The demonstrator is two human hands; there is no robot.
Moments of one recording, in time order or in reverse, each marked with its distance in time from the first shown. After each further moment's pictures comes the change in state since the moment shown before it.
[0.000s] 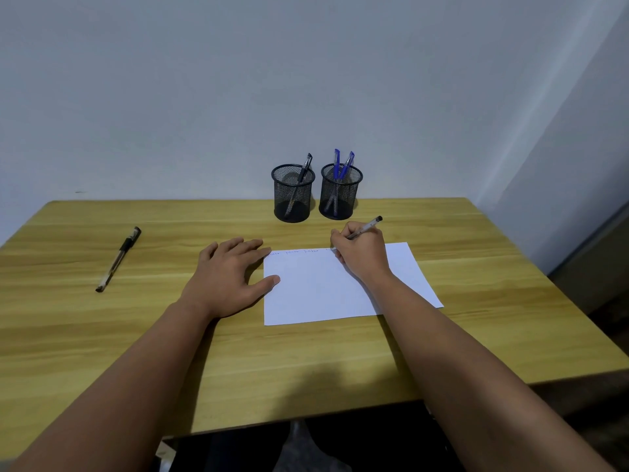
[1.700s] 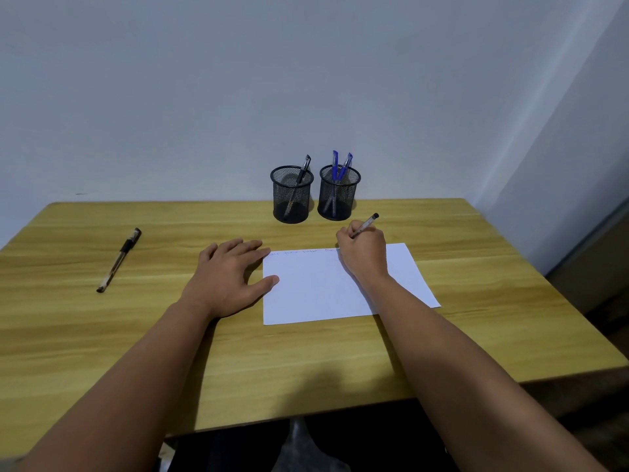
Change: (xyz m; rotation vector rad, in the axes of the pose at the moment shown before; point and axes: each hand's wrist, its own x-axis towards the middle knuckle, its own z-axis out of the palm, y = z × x) left_hand 0.000 0.000 0.000 0.010 0.002 0.004; right_hand -0.004 -0.008 -0.001 -0.178 0.141 -0.052
